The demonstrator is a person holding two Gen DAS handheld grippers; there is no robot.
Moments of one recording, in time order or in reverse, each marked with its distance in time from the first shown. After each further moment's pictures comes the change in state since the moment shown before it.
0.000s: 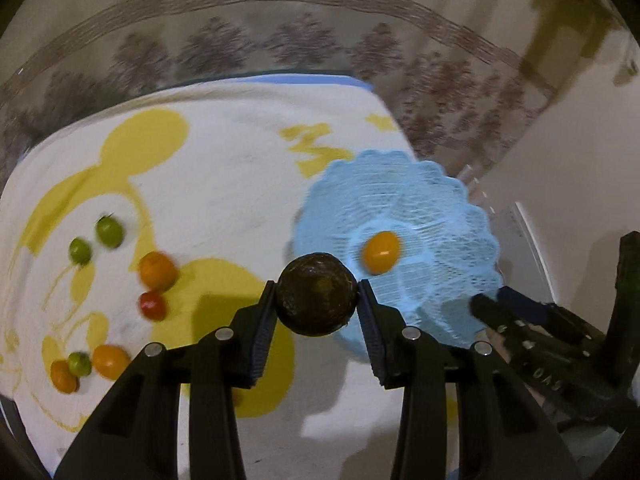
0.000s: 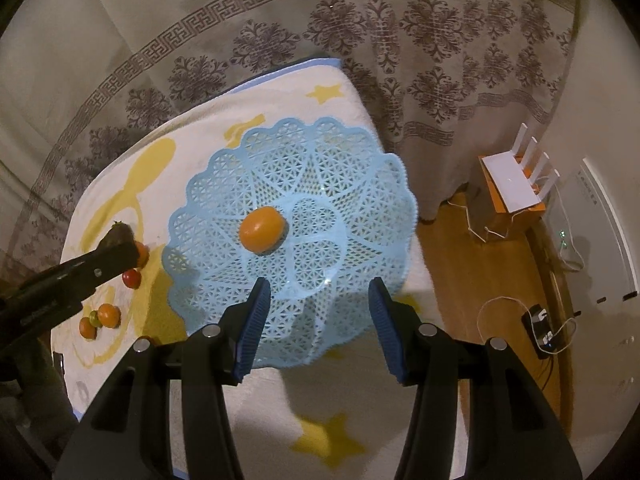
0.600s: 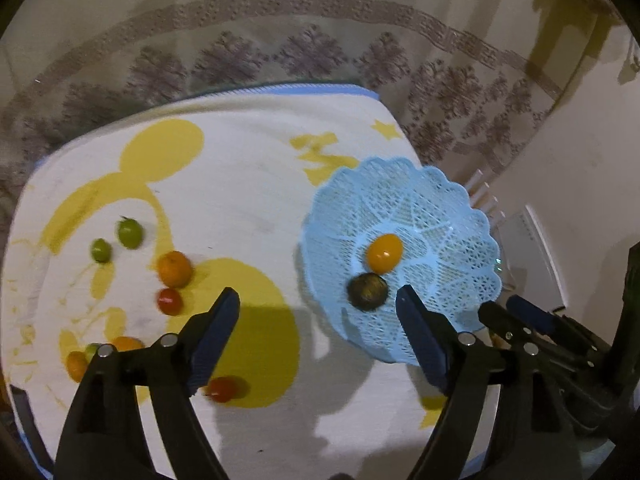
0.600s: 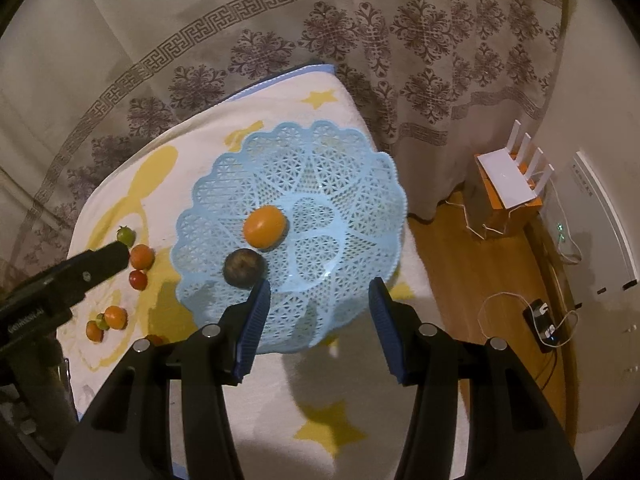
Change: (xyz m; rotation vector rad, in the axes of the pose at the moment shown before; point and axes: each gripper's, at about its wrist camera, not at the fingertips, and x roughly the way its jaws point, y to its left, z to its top) left arm -0.023 -0.001 -0.007 -0.009 -0.038 0.090; right arm -0.016 0.004 -0.008 0.021 -0.020 0.007
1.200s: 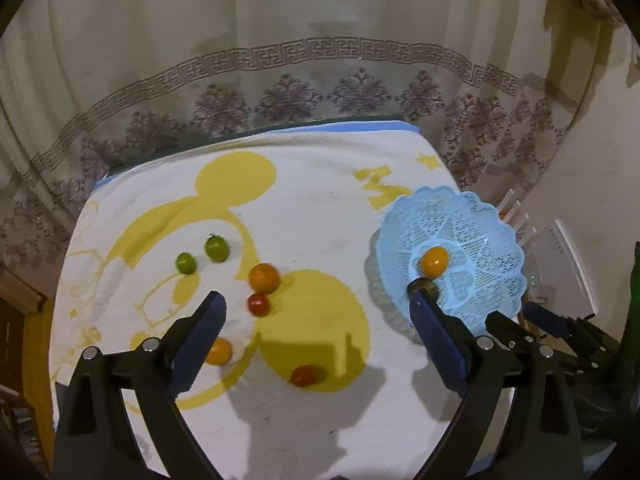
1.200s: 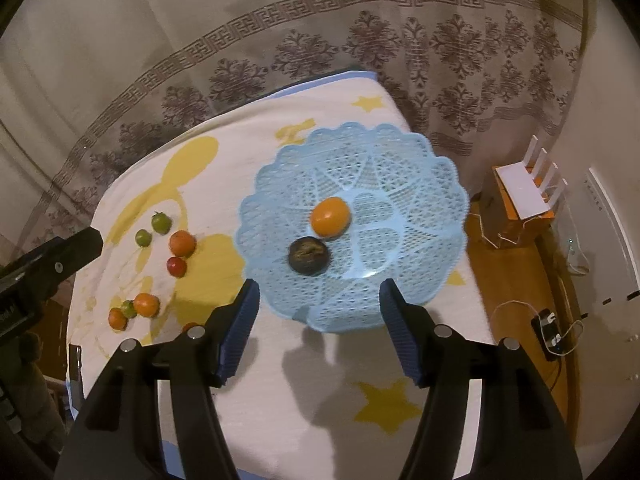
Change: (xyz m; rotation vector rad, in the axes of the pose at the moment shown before) left arm -0.067 0.041 -0.015 0.008 -0.095 0.138; right arm -0.017 0.058 -0.014 -0.058 -0.016 0.033
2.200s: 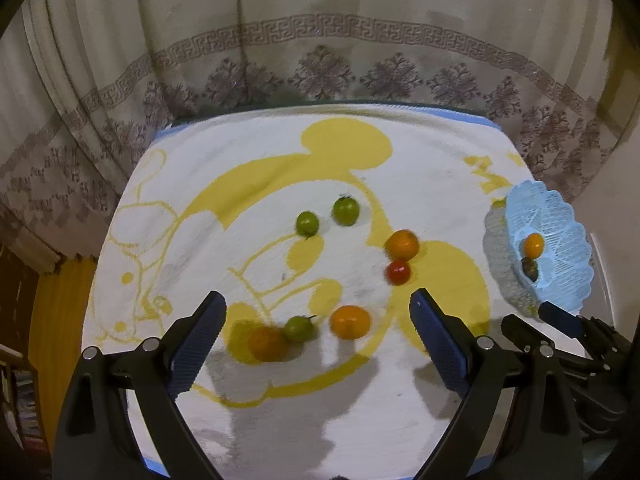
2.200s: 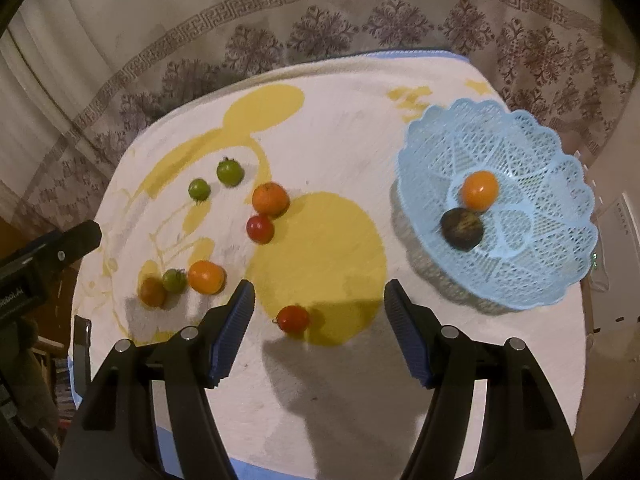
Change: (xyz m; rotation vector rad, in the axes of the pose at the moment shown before) left arm 0.006 0.151 -0.039 -0.113 0.062 0.075; right arm 0.054 0.131 -0.028 -0.124 0.094 0.026
